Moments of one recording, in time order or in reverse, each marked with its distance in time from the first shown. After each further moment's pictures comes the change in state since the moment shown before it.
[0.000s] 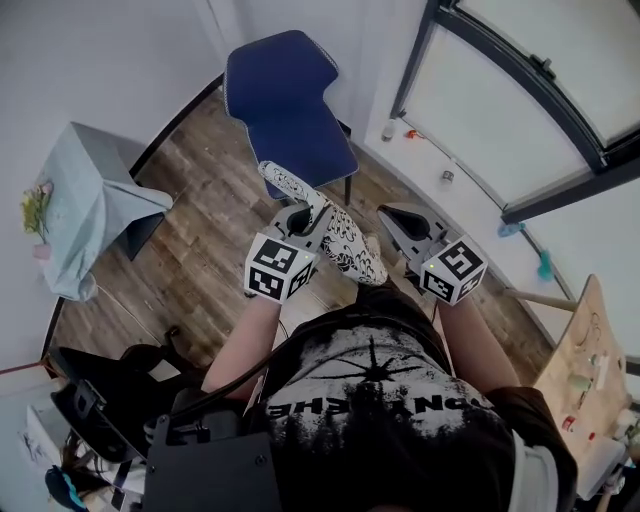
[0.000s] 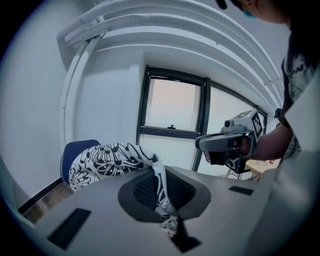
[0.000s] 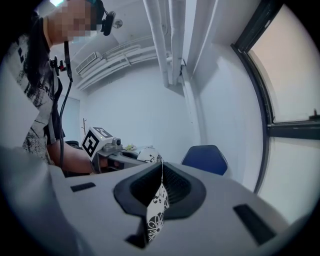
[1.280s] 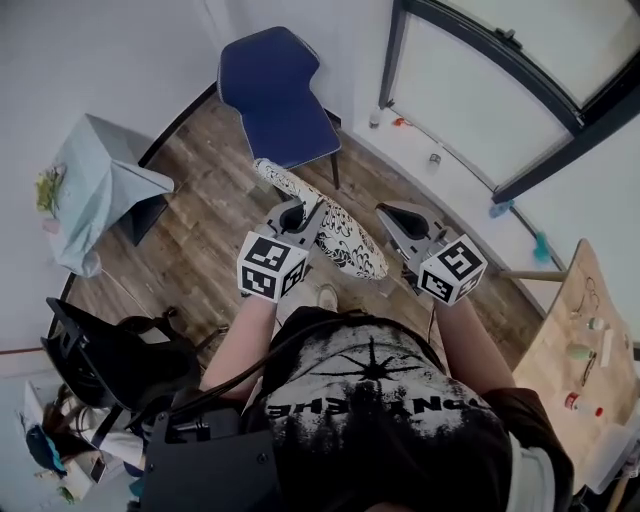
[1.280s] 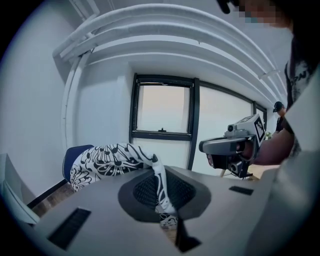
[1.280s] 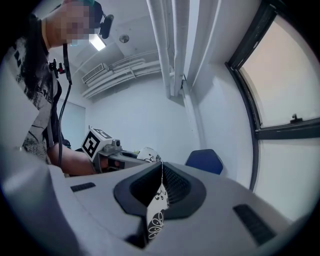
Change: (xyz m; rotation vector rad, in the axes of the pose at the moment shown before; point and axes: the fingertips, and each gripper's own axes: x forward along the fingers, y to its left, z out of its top) left arm -0.055 -0.162 0.001 0.039 -0.027 0.050; right arm -0.165 0.069 -0.010 0.018 -0.090 0.004
